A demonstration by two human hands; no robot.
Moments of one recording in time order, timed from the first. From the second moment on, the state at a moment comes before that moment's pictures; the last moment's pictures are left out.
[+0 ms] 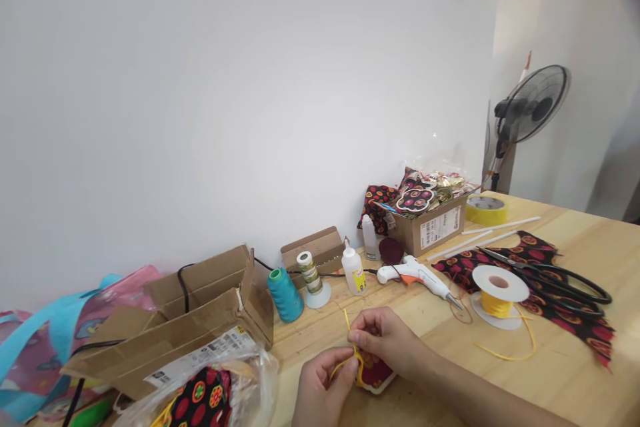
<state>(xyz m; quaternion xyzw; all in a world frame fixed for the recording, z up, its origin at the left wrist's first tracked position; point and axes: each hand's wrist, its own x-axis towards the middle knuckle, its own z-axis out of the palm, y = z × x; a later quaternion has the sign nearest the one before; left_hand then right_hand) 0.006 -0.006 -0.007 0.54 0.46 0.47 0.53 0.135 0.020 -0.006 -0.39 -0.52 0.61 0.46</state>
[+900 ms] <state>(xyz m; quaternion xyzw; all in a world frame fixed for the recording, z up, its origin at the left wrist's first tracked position) 0.002 -0.004 -0.002 0.58 0.46 0.39 0.54 0.132 0.018 -0.010 -0.37 -0.51 0.64 0.43</state>
